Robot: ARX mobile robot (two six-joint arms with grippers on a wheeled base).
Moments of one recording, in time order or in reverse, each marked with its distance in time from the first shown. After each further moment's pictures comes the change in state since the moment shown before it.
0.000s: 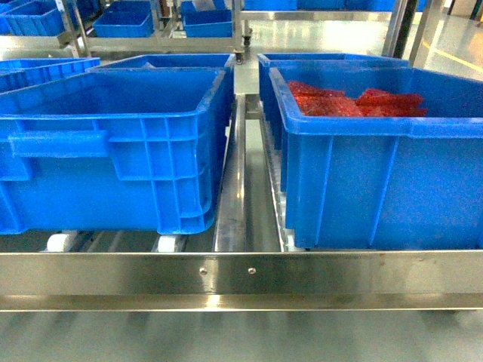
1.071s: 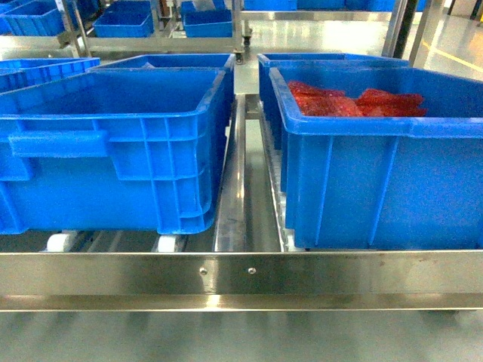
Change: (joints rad) left arm 0.000 0.000 0.000 0.000 0.000 0.000; right arm 0.000 0.000 0.000 0.000 0.000 0.000
